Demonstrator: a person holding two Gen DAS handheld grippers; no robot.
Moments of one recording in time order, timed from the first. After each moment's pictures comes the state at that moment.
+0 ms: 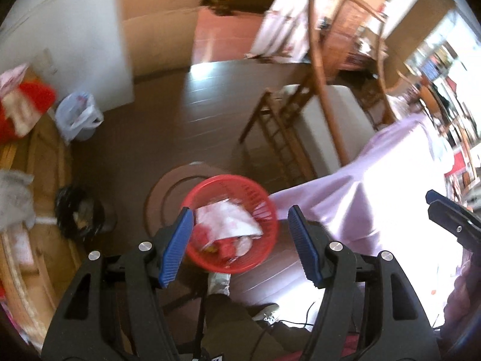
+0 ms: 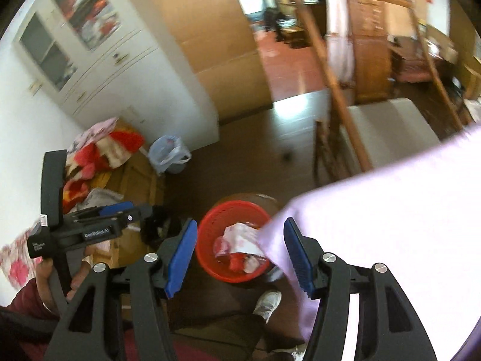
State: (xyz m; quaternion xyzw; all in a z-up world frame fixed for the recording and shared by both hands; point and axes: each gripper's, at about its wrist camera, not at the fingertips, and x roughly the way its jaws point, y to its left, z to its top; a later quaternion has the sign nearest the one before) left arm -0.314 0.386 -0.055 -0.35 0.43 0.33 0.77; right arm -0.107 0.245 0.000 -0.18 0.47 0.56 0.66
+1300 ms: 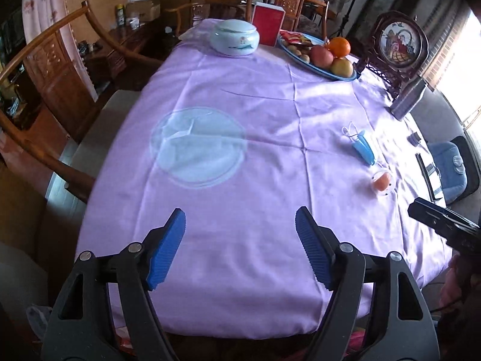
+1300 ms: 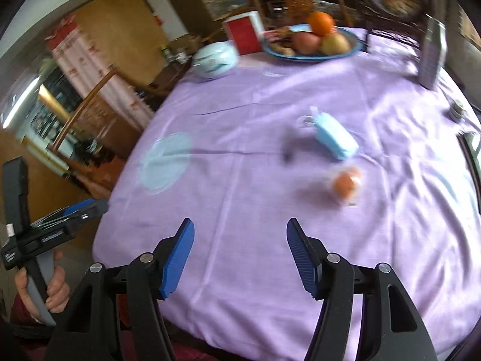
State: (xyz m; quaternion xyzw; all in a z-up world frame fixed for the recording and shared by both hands) left arm -0.022 0.130 -0.023 -0.05 0.50 -0.06 0.86; right arm -0.027 -0.152 -0.037 0.13 0.49 0.14 0.85
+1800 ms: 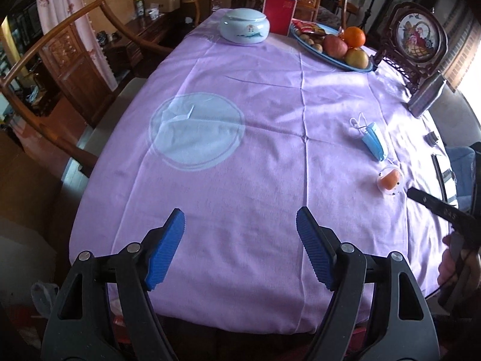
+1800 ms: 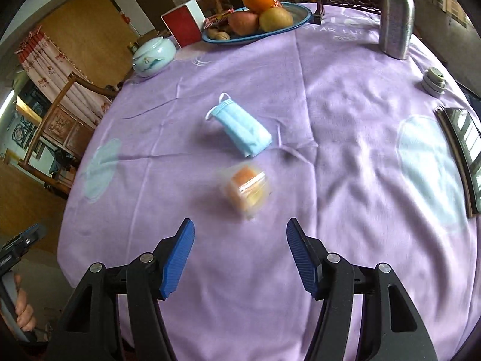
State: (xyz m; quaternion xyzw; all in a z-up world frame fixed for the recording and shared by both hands) left arm -0.032 0.095 -0.026 -0.04 0.52 0.01 0.85; right arm 0.025 -0.231 -0.099 0.12 0.52 0.11 0.84
